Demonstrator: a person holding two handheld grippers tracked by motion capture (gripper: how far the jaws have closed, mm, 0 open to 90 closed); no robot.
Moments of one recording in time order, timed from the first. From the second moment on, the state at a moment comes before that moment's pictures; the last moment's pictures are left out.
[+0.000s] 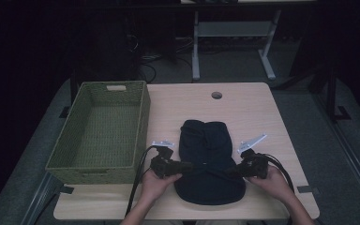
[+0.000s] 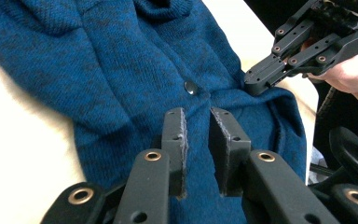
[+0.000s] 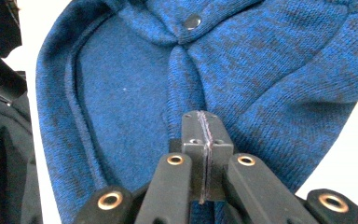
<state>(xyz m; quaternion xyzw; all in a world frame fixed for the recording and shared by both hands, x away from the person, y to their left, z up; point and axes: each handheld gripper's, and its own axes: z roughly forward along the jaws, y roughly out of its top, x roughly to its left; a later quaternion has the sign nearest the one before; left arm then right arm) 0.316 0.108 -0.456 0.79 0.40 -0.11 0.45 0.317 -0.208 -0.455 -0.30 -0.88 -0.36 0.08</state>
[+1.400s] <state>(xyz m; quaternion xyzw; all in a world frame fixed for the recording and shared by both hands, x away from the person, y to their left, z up) 0.340 0.098 -0.460 0.78 0.44 -0.06 0.44 0.341 -0.206 -0.455 -0.36 -0.85 -0.38 0.05</state>
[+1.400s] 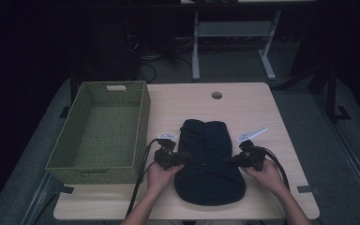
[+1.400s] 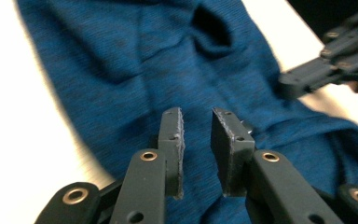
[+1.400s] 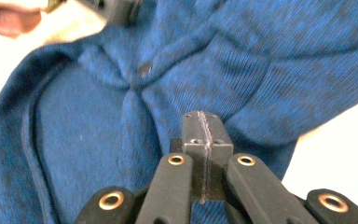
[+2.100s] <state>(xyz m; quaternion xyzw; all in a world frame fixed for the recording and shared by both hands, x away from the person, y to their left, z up) 0.334 0.092 -0.470 0.80 0.43 -0.08 0.41 0.383 -0.198 -0.466 -0.41 -0.84 -0.36 0.04</state>
